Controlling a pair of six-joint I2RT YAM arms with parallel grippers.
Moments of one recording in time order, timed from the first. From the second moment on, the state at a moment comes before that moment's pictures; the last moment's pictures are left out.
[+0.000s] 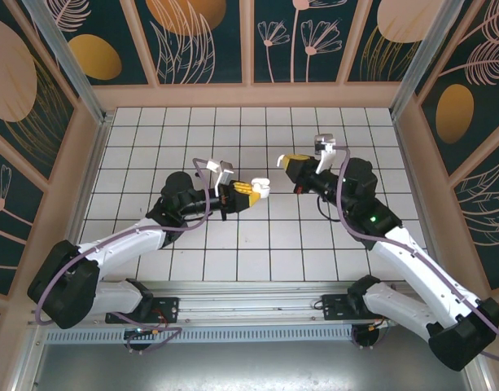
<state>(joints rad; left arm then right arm) -0.65 1.29 0.64 0.66 0.75 -0.45 0.59 0.91 0.85 -0.01 -0.23 0.43</state>
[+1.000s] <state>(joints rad) -0.65 1.31 0.73 0.74 0.76 -0.57 0.68 0.87 0.79 0.11 -0.28 0.33</state>
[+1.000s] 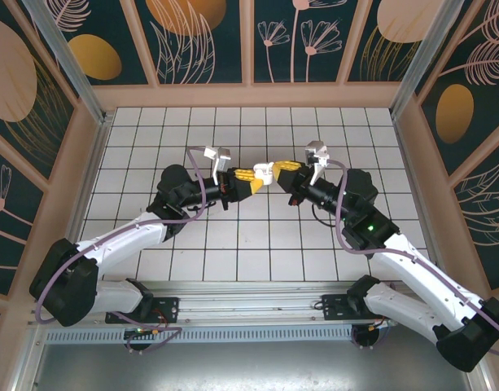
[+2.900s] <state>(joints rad) -0.64 1.23 0.75 0.32 0.75 -0.18 0.53 1.05 0.96 -0.26 -0.47 0.60</state>
